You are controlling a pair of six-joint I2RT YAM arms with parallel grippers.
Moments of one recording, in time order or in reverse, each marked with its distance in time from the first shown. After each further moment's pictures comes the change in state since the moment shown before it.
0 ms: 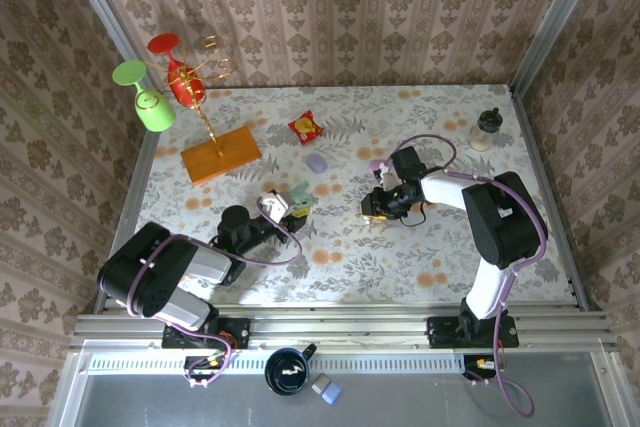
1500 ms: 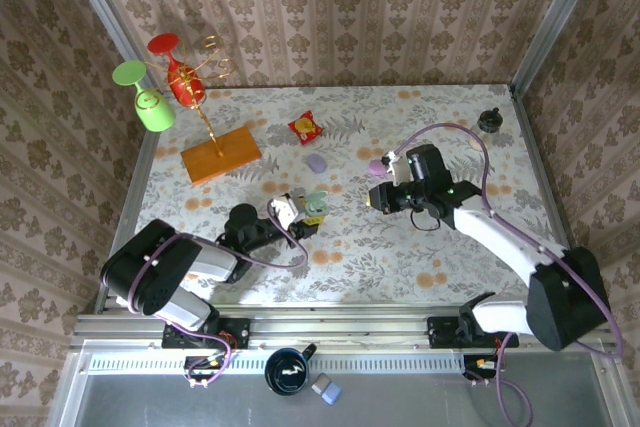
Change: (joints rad) left arm -0.073 0.019 0.050 0.002 0.143 -0.001; right arm 0.091 -0.544 -0.118 -0.002 0.161 -0.099
